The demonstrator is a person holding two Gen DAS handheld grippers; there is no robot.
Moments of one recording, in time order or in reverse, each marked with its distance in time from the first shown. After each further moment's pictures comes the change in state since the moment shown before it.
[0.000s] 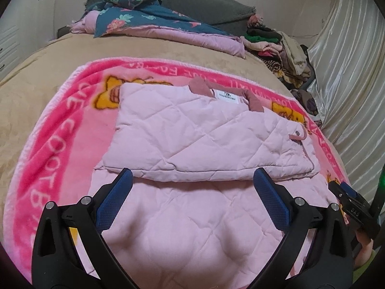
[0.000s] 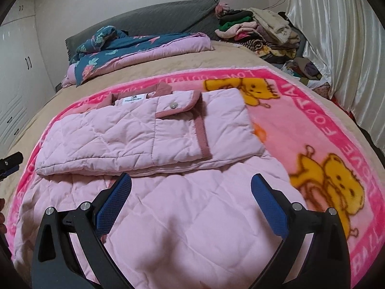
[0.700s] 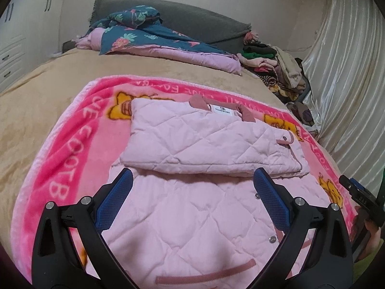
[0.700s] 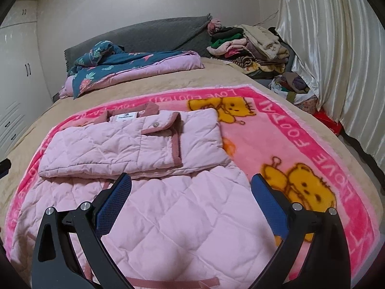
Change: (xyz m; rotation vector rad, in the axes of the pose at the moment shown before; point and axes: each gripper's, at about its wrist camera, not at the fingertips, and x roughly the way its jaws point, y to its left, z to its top) left arm -0.054 -0.002 -0.026 0.000 -0.108 0.000; right arm -0.056 -0.032 -0.003 -0.004 -0.091 -0.039
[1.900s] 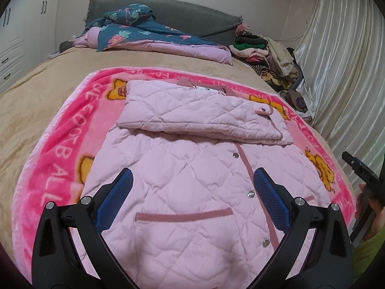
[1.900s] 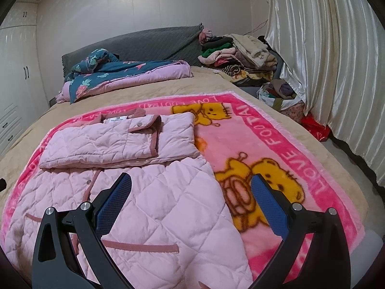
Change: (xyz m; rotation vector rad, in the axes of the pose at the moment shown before) left arm -0.057 -0.038 -0.066 0.055 0.027 -0.001; right arm -0.065 -0.042 -0.027 -0.014 -0.057 -0.033
